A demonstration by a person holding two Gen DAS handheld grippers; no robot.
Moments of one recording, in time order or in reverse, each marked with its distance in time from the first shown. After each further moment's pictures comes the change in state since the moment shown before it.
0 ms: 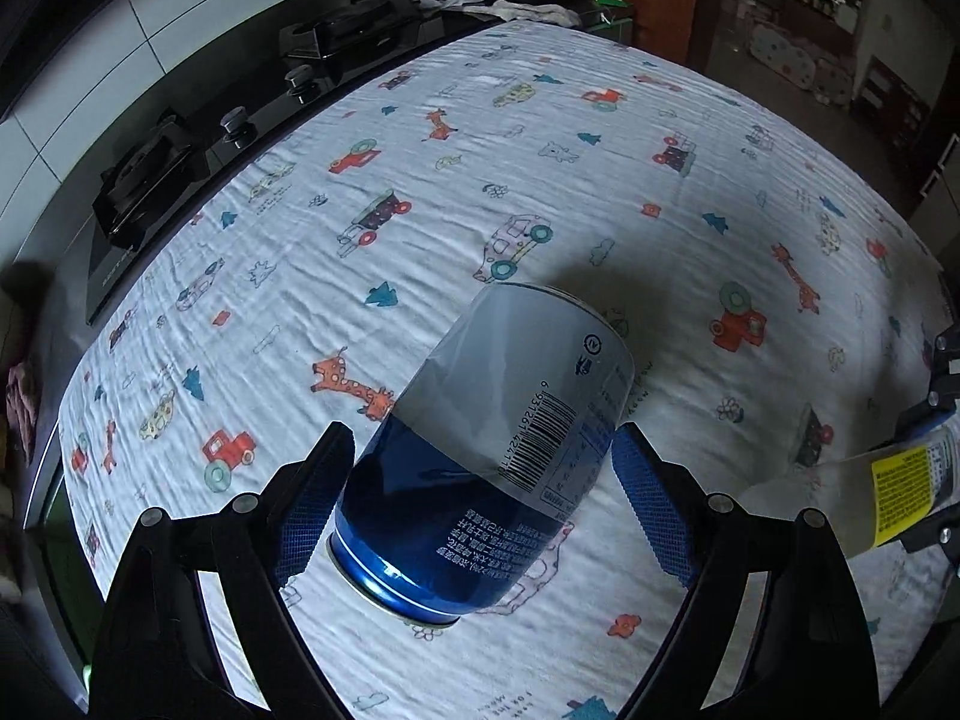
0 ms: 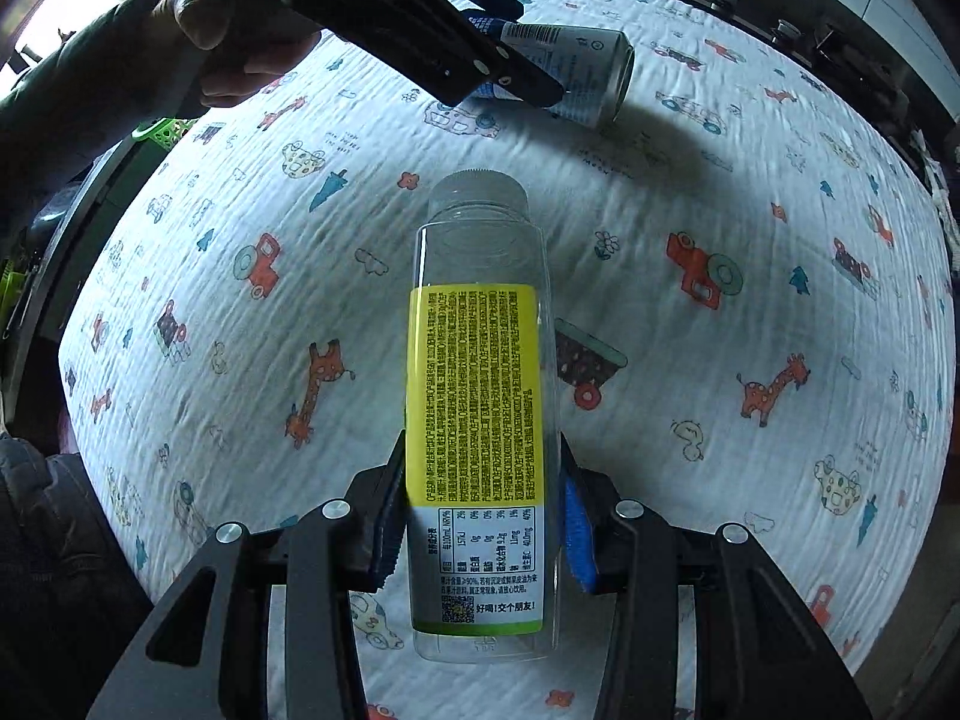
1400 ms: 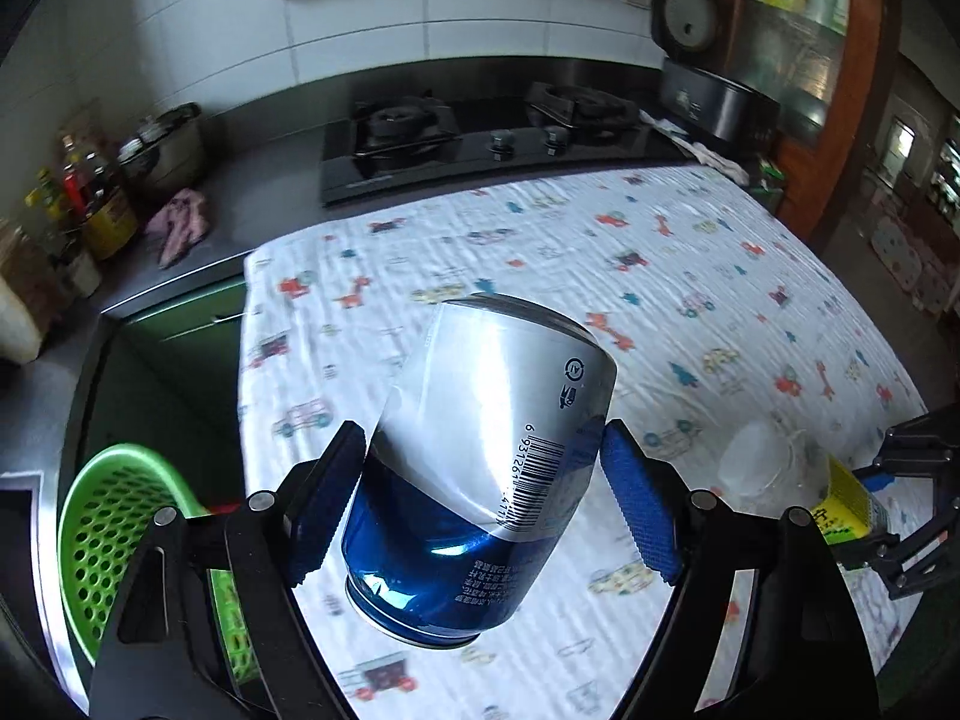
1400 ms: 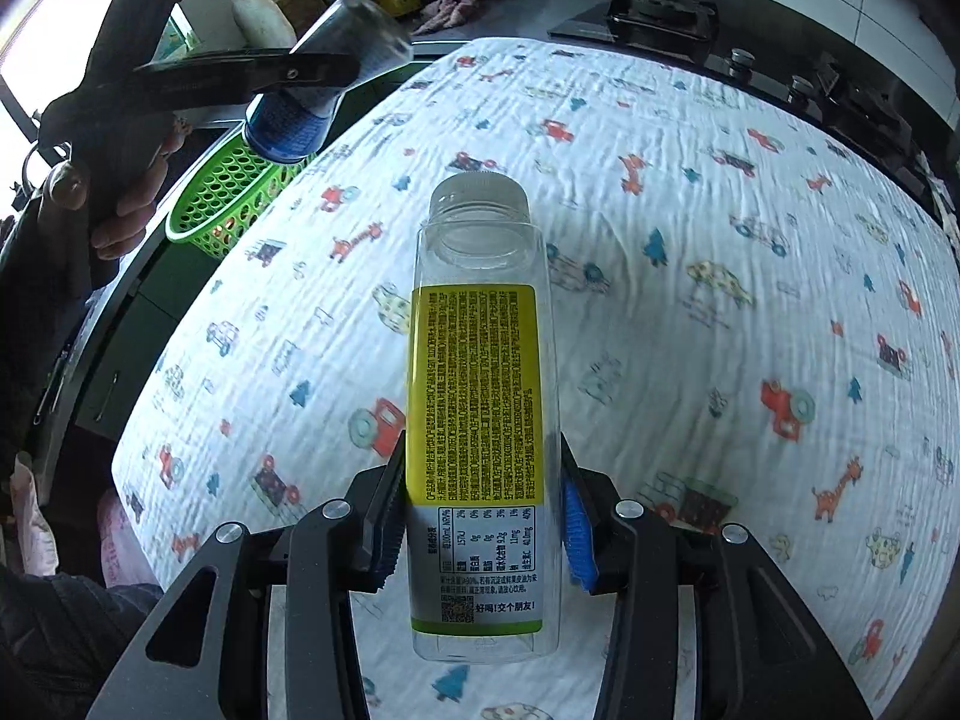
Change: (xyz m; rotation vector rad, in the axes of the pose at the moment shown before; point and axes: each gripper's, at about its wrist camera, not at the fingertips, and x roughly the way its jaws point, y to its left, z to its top) left arm -0.162 0.112 -0.137 -0.464 -0.200 0.209; right arm -0.020 0.067 0.064 0.060 -0.179 0.071
